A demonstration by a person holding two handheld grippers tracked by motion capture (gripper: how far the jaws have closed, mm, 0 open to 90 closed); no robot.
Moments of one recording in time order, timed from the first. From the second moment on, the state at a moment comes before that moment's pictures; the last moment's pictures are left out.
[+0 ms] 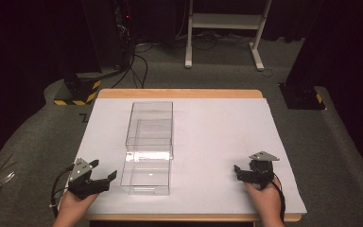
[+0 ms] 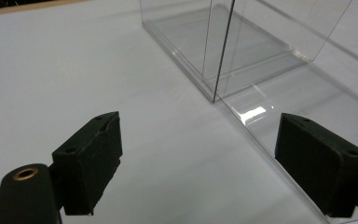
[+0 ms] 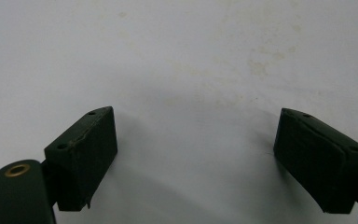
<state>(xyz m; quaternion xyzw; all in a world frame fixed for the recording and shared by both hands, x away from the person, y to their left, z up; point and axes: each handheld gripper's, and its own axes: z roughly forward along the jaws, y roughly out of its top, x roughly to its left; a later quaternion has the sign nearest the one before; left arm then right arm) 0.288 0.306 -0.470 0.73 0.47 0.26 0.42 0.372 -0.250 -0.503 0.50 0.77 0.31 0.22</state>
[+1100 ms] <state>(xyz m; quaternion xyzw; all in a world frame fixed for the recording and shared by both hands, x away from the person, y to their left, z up) 0.274 0.292 -0.442 0.69 0.45 0.26 0.50 0.372 -0.251 -0.503 0.50 0.77 0.31 0.22</state>
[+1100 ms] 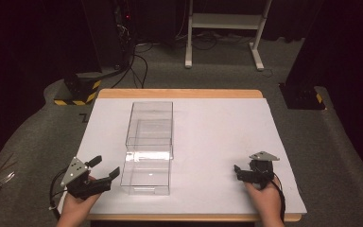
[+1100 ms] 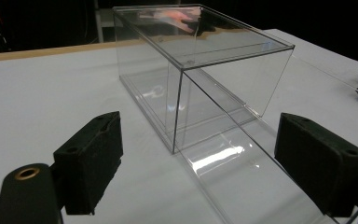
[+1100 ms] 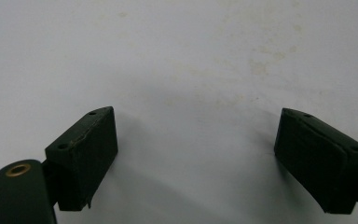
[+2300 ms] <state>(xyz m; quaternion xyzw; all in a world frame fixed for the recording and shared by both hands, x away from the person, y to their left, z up) 0.252 0.271 -0.449 0.72 0.40 0.23 0.52 0.373 -0.251 -0.503 0.50 0.78 0.31 0.22</state>
